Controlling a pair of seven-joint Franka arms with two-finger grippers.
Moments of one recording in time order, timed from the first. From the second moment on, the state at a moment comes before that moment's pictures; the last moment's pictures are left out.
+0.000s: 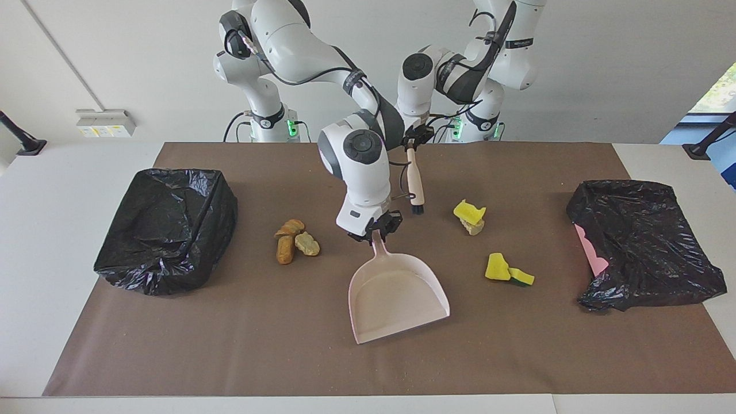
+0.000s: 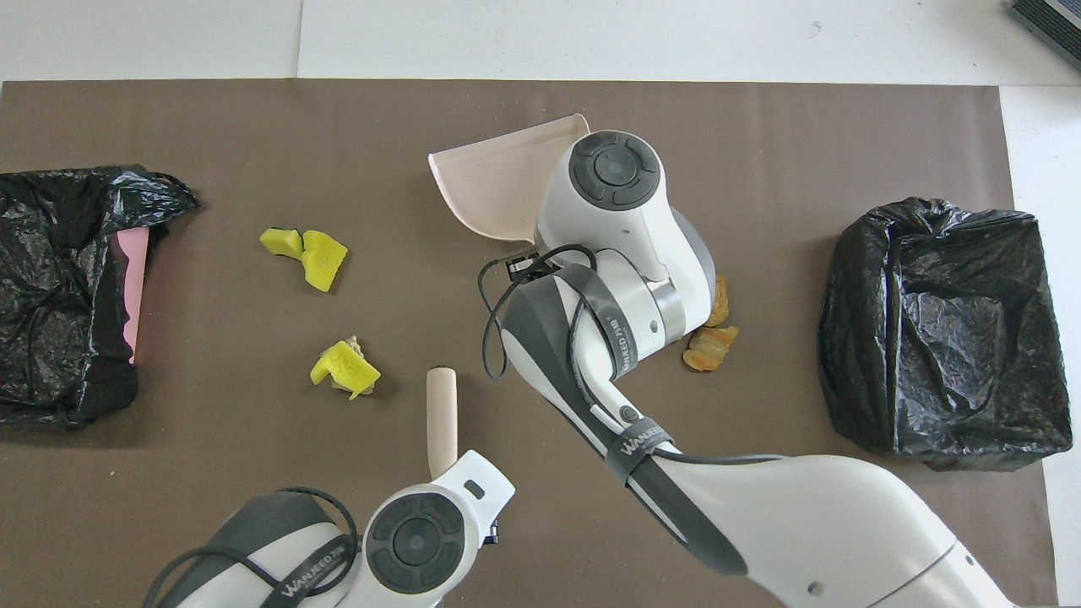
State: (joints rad) left arm -0.77 -0.22 -0.03 -2.41 -0.08 1.99 -0.77; right arm 0.47 0.53 0.02 -1.39 0.09 1.96 0.16
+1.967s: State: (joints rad) left arm -0.64 -0.22 -0.05 -2.54 -0.26 2.22 -0.52; right arm 0.60 0.27 0.03 -1.86 -0.10 1.91 -0.59
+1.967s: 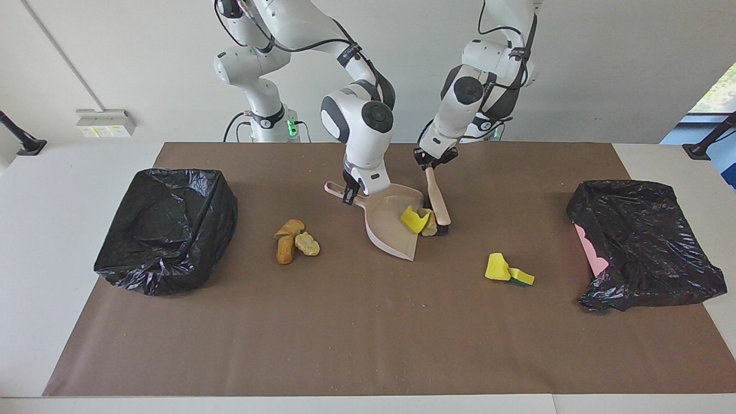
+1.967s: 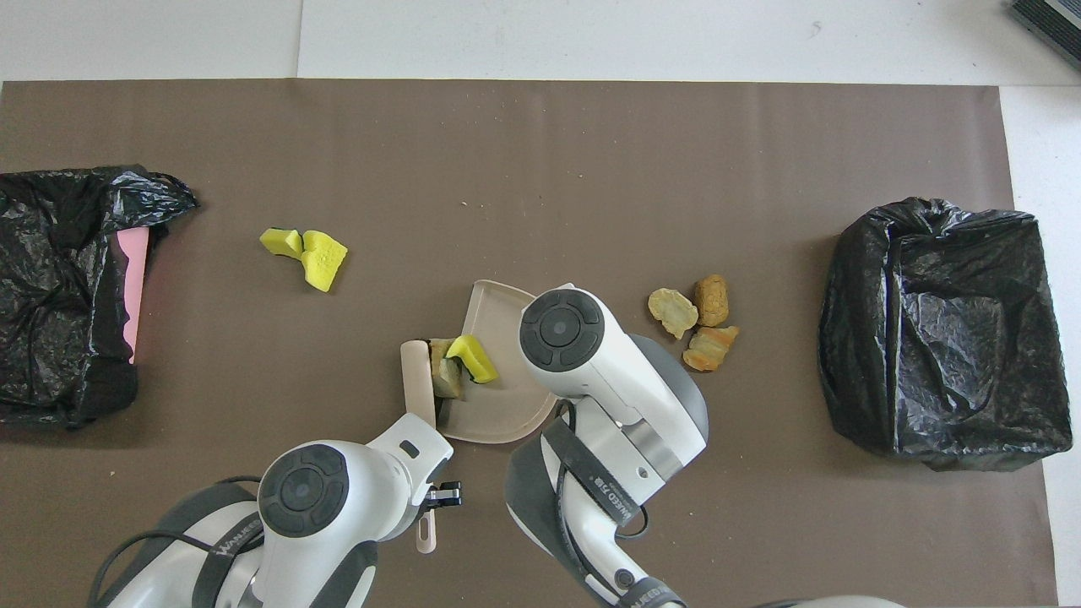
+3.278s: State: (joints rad) left arm -0.25 -0.03 -0.01 -2.08 0.02 1.93 -0.27; right arm 0.60 0.27 0.03 -1.88 -0.10 1.91 -0.57
